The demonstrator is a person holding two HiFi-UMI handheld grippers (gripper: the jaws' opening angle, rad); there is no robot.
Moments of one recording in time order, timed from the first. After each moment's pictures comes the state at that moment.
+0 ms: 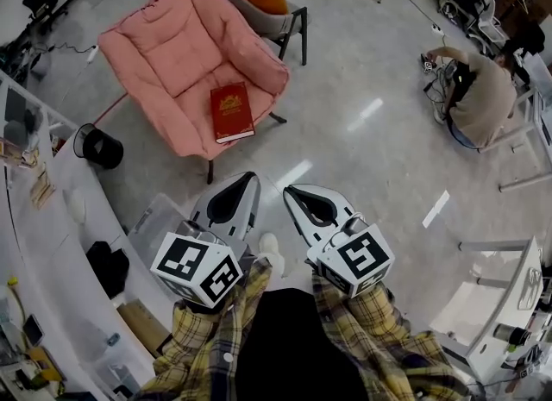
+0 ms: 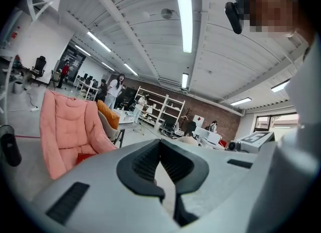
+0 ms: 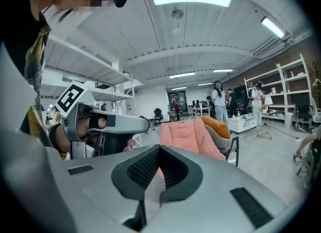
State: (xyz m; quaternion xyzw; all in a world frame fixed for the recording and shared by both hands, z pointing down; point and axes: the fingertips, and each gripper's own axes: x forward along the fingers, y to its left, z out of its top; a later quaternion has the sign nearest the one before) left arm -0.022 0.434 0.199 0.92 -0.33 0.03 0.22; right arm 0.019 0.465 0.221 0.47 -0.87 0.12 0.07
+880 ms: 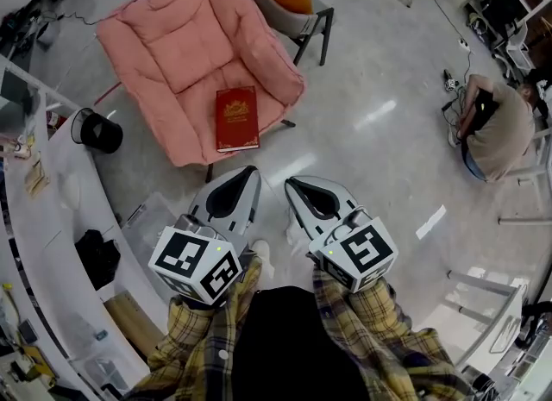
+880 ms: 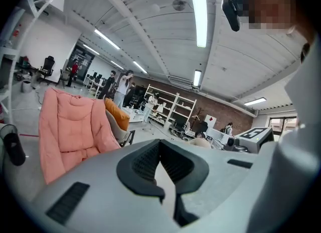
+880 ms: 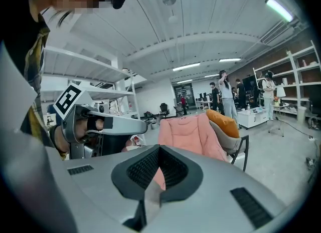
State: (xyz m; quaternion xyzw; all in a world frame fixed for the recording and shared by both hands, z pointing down) left arm 0.014 0.289 0.224 0.89 -0.37 0.04 0.24; right arm 0.057 0.313 0.241 0.41 -0.89 0.15 0.09
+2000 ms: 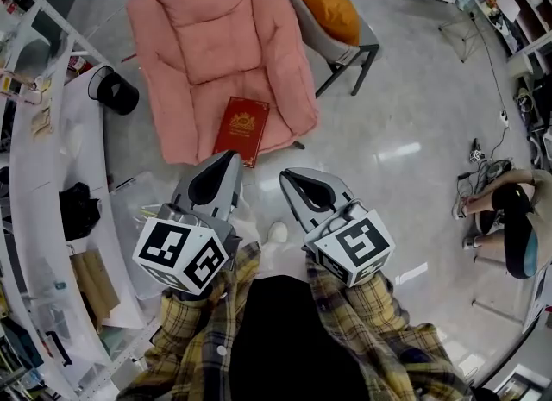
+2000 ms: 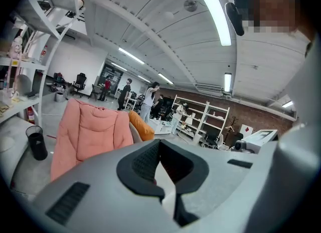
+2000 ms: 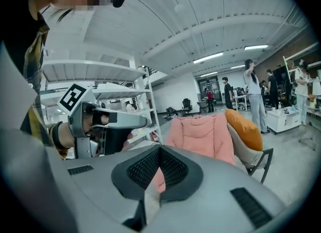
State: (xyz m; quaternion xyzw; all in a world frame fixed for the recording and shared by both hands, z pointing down) left arm 0.049 0.151 0.218 0.80 -0.55 0.01 0.23; right arm 0.120 0.166 0.245 0.26 -0.95 0.14 0.11
